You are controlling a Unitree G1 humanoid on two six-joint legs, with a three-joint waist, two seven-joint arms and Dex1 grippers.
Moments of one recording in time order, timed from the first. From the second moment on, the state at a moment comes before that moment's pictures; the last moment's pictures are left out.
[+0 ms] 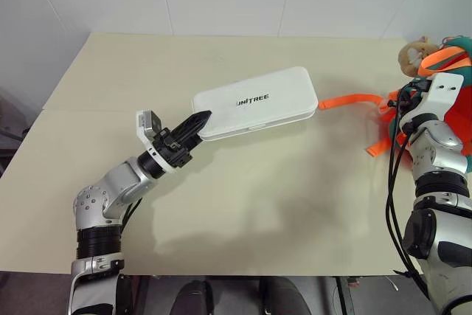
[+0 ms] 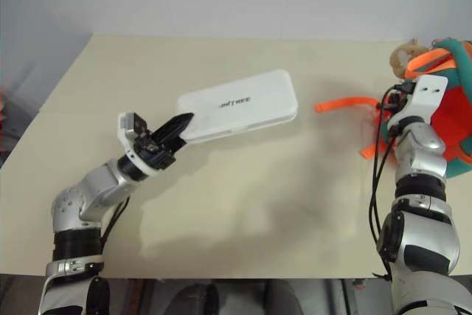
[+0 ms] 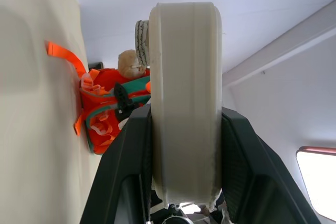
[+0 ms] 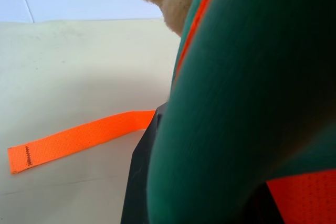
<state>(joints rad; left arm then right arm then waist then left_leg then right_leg) -0.47 0.35 0.31 0.12 -1.93 1.07 0.05 -0.94 -0.63 -0.37 0.99 0.20 0.02 0.27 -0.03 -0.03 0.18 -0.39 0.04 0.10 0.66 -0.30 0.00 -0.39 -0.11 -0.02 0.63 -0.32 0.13</state>
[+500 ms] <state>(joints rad) -0.47 0.35 0.33 0.13 -1.94 1.07 0.05 -0.66 -0.60 -0.36 0.34 0.40 0.46 0.40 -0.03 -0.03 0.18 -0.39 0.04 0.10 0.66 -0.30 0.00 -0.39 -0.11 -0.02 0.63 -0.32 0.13</state>
